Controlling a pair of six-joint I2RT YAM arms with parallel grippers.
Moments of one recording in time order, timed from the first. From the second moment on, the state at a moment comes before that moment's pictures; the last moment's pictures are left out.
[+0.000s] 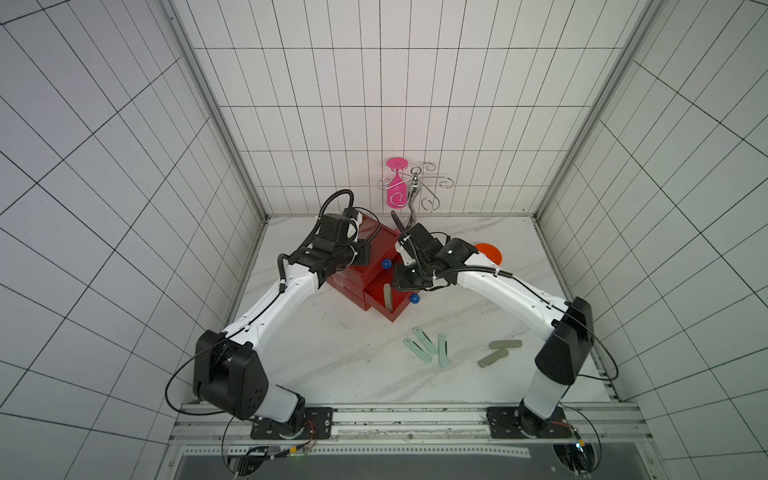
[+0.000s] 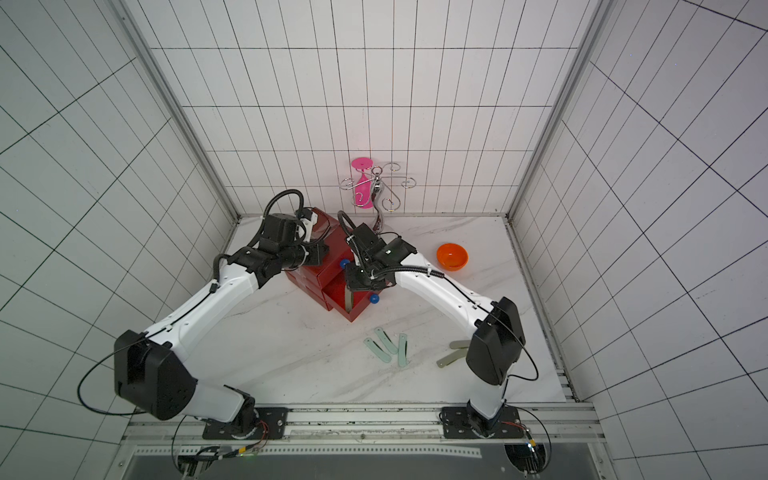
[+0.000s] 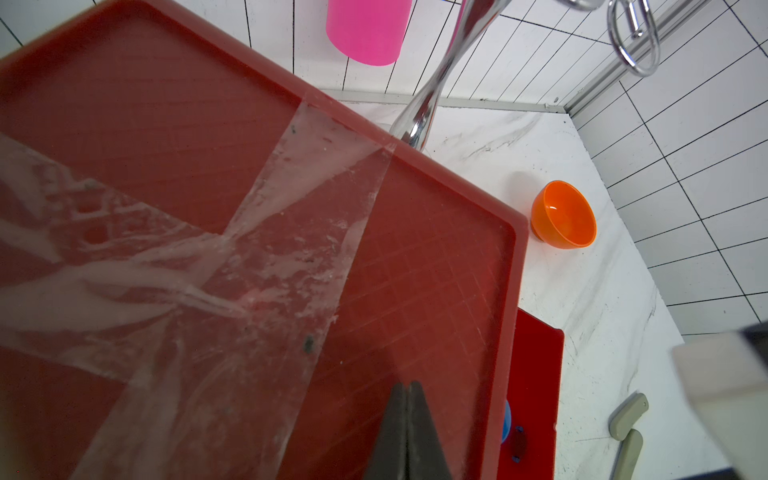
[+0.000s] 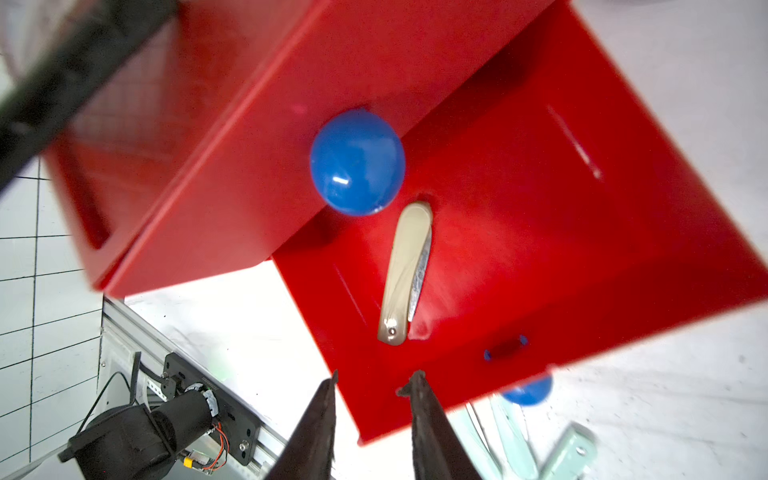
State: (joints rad) left arm -0.37 1.47 1.28 -0.50 0.21 -0.32; right arm 0.81 1.73 1.69 -0.94 -0.10 0.60
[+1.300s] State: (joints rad) left arm -0.37 1.47 1.28 -0.50 0.21 -0.32; right arm 0.38 1.11 0.74 -1.12 -0.02 0.80
